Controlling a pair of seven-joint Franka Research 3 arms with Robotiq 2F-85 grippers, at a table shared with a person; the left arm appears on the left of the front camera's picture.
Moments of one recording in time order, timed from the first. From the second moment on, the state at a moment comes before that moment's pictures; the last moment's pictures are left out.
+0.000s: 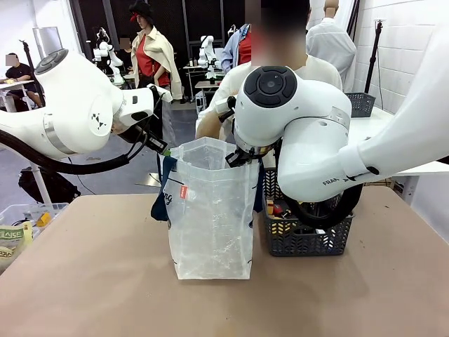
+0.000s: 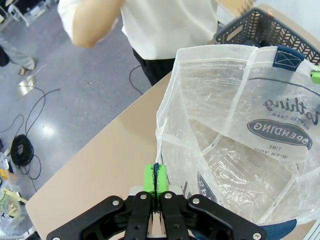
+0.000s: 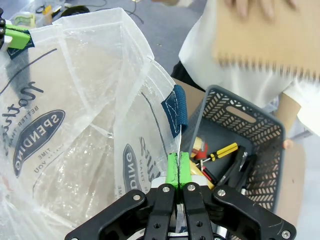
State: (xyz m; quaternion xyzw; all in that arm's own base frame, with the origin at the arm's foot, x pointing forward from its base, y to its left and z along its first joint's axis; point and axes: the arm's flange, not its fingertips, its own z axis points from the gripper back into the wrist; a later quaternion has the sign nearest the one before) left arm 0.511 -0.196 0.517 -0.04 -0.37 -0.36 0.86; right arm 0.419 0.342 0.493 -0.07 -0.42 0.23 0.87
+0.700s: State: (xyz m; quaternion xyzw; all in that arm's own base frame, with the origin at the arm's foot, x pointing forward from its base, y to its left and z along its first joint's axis) left arm 0.511 -0.196 0.517 -0.04 -0.37 -0.36 0.86; right arm 0.419 0.342 0.493 -0.07 -0.42 0.23 0.87
